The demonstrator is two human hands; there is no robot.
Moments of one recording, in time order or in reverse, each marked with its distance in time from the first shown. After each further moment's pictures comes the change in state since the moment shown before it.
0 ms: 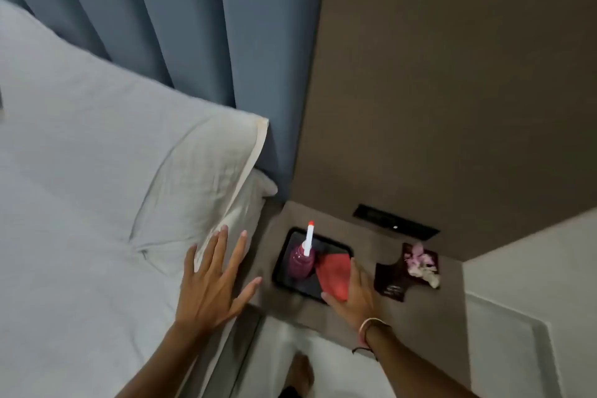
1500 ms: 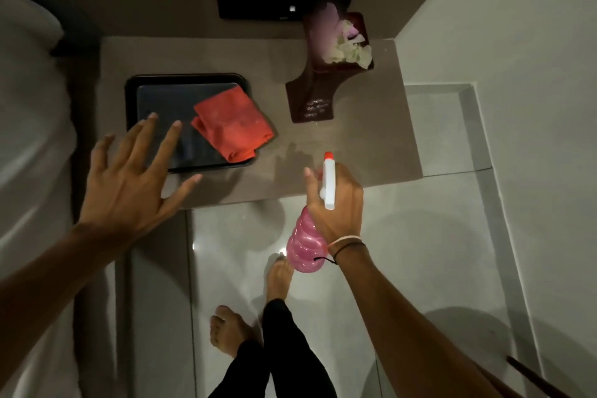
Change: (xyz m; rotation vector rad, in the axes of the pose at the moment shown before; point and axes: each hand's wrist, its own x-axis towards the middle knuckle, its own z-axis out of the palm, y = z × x) left_hand 0.049 0.096 0.224 0.086 -0.108 0.491; right_hand -0.038 0.178 0.129 0.273 0.648 0.269
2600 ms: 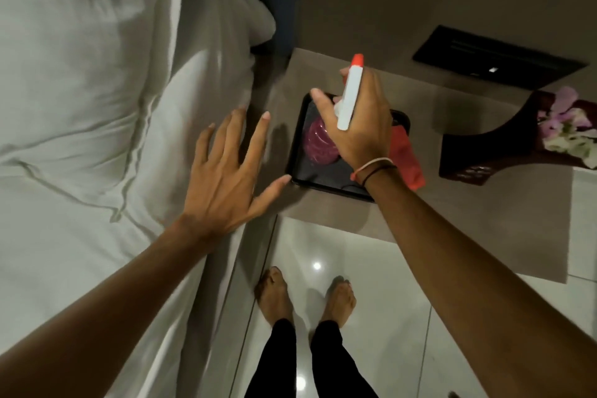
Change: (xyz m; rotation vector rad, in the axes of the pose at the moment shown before) left_hand -0.032 -0.118 -0.013 -0.080 -0.069 -0.280; right_hand 0.091 -0.236 0.160 0.233 -0.168 -0.451
